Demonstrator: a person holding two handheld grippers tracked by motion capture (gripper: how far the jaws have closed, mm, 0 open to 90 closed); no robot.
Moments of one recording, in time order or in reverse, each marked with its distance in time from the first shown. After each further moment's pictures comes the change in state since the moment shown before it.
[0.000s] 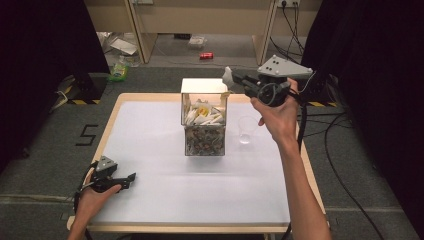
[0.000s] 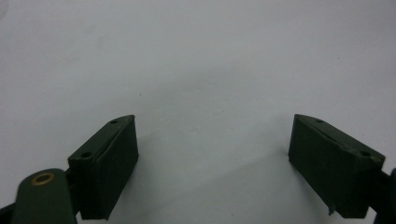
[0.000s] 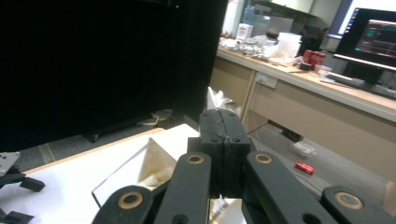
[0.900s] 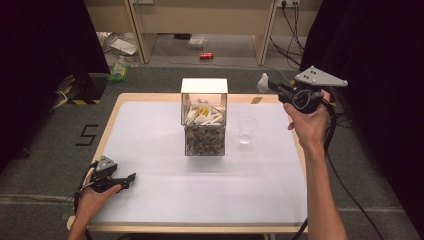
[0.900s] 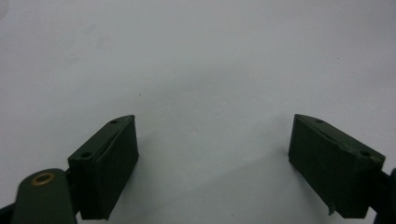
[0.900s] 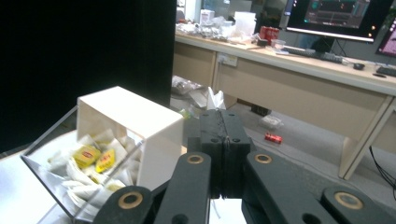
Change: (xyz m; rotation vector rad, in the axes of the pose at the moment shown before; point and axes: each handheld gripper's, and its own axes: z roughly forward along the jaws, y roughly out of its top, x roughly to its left) left arm 0.000 0.000 0.000 0.001 0.000 0.001; right arm -0.056 -0.049 -0.042 0.039 -0.148 0.096
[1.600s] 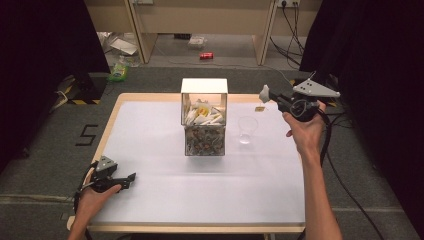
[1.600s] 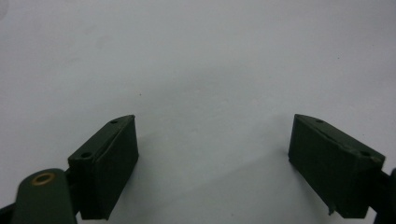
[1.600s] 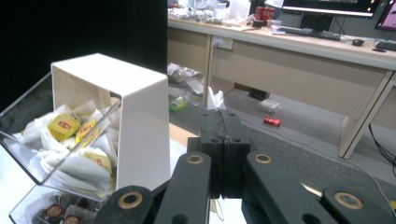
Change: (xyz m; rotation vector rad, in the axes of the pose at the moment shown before) left arm 0.000 0.000 0.000 0.000 0.000 0.000; right arm -0.011 -0.041 0.011 0.045 -0.017 0.040
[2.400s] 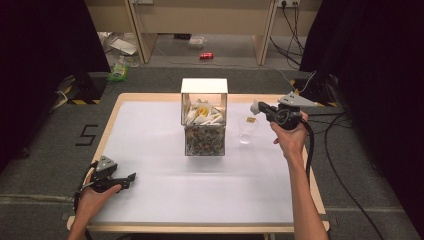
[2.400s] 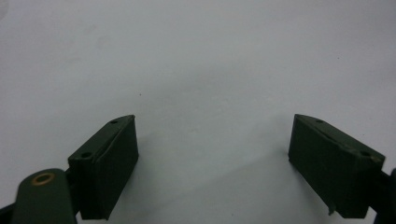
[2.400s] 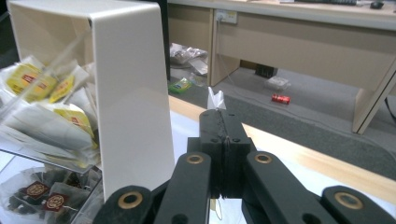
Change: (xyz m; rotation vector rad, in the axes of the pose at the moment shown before) left arm 0.000 0.000 0.000 -0.003 0.001 0.000; right arm 0.002 -0.051 0.040 0.072 0.012 0.048
